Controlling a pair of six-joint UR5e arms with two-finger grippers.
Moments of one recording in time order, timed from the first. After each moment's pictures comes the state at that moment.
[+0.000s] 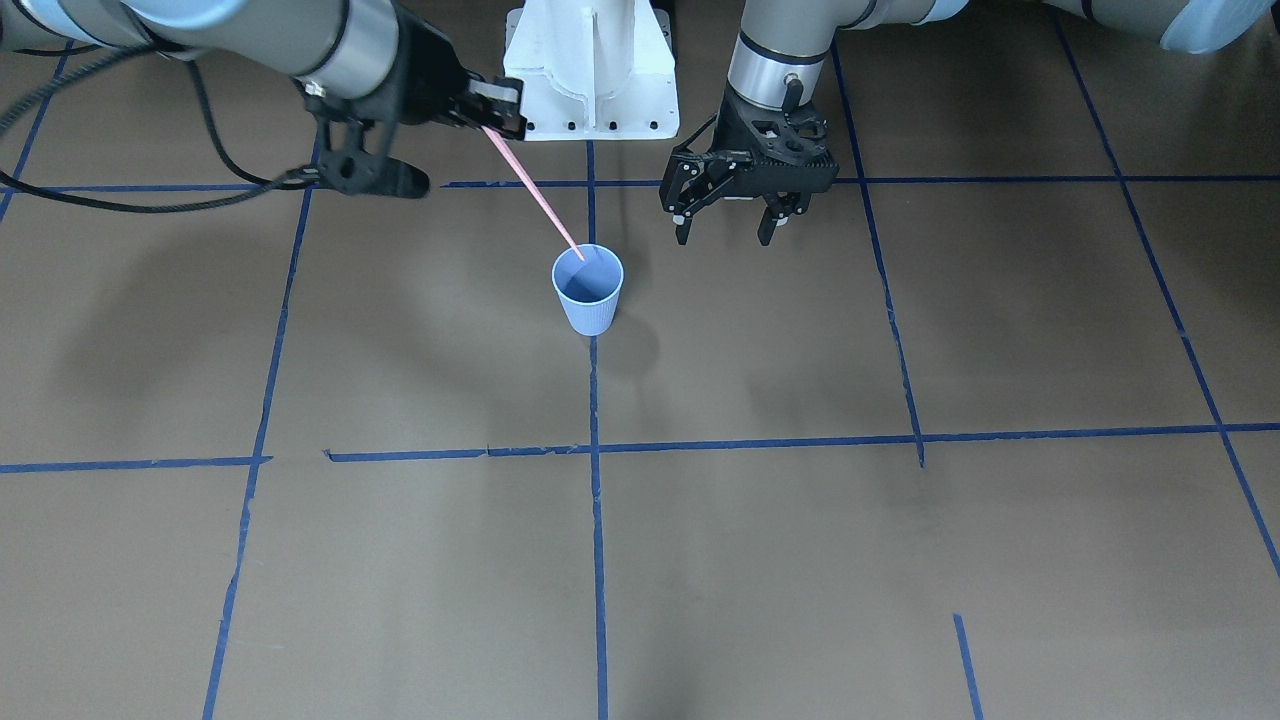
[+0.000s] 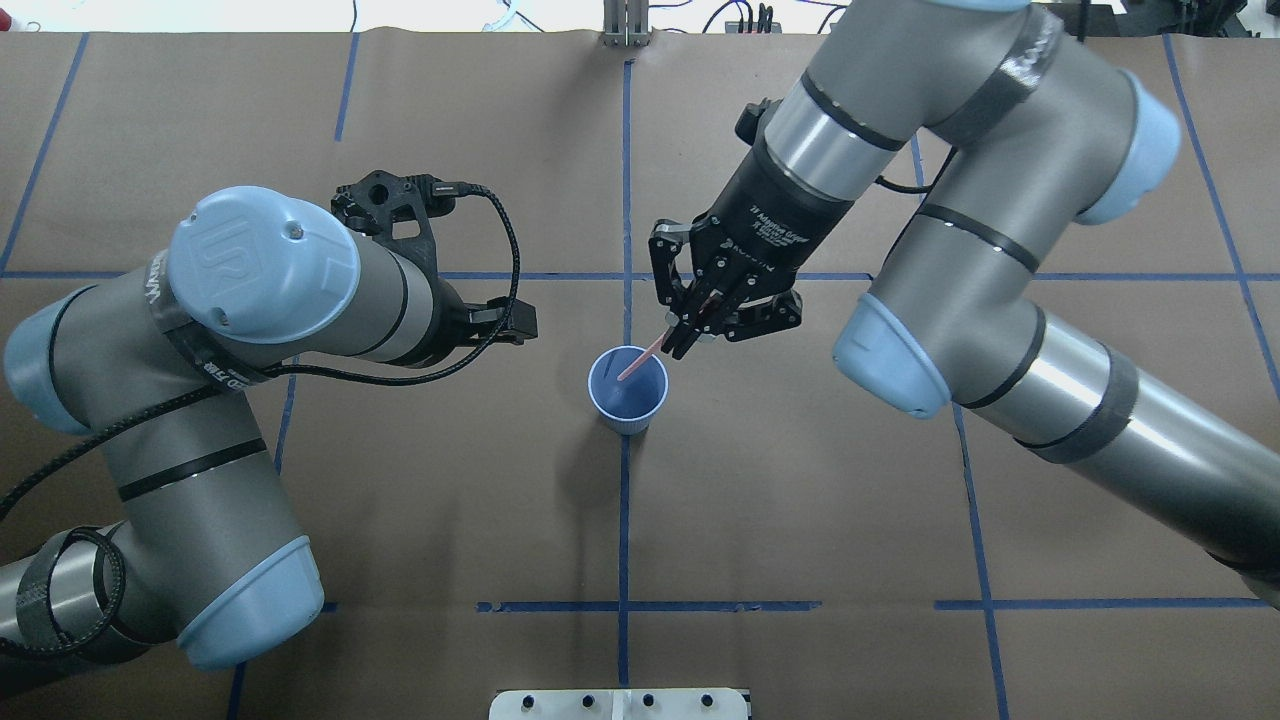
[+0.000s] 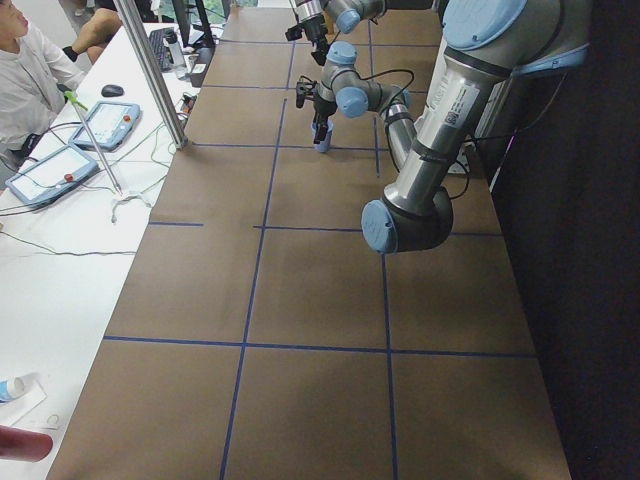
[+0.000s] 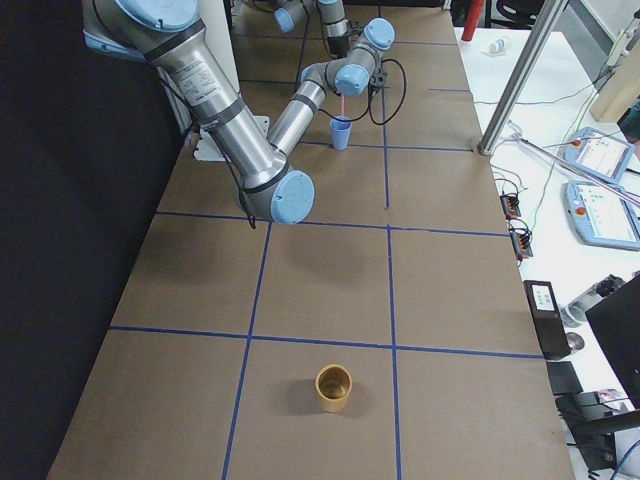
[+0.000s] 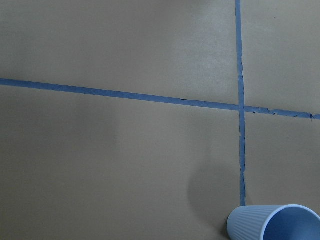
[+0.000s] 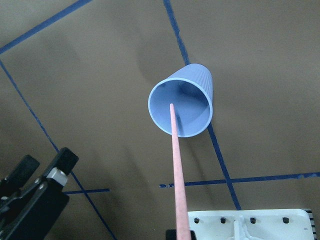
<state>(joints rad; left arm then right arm) -0.56 -2.11 -2.01 -1.54 -1.74 -1.31 0.77 -0.86 1.75 -1.51 2.63 1.54</state>
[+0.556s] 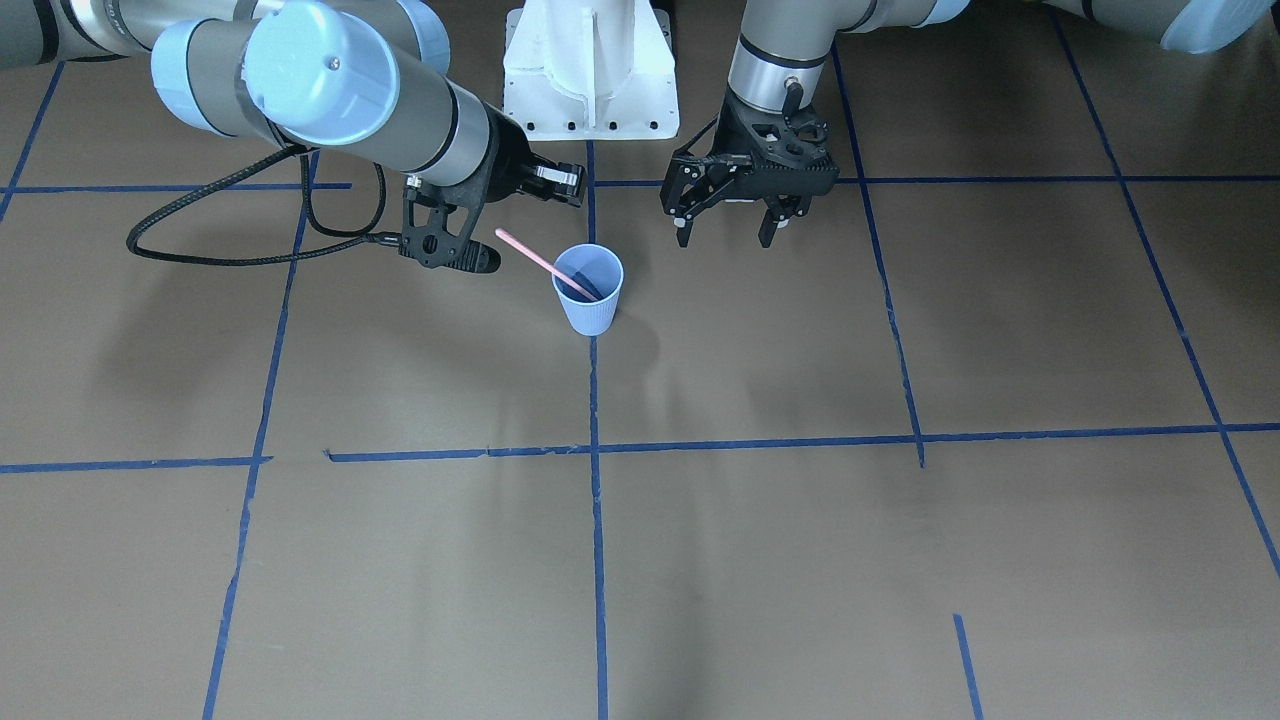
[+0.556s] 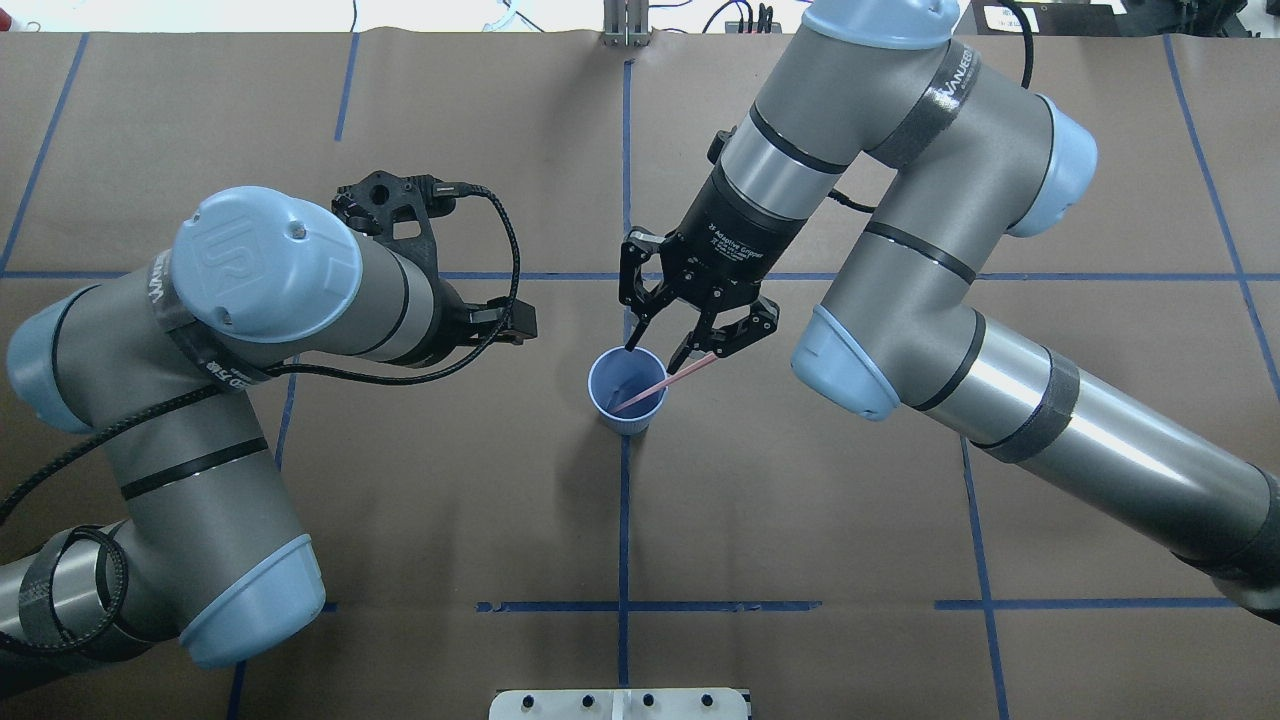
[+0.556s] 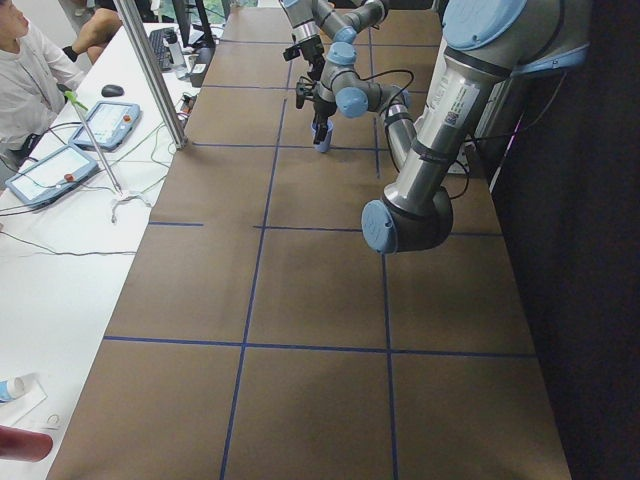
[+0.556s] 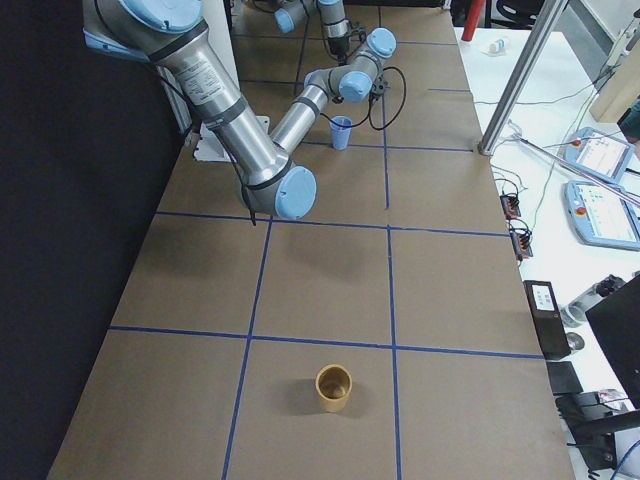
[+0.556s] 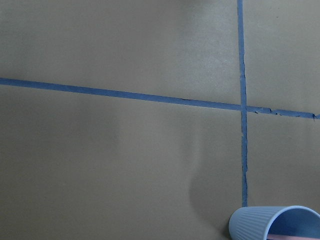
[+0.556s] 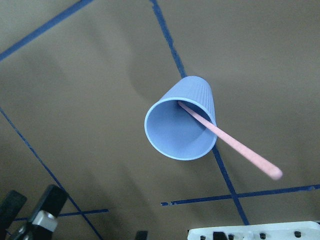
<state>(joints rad) -0.56 -2.11 -2.01 -1.54 -1.74 -1.31 0.77 -0.84 1.70 -1.49 2.60 1.59</state>
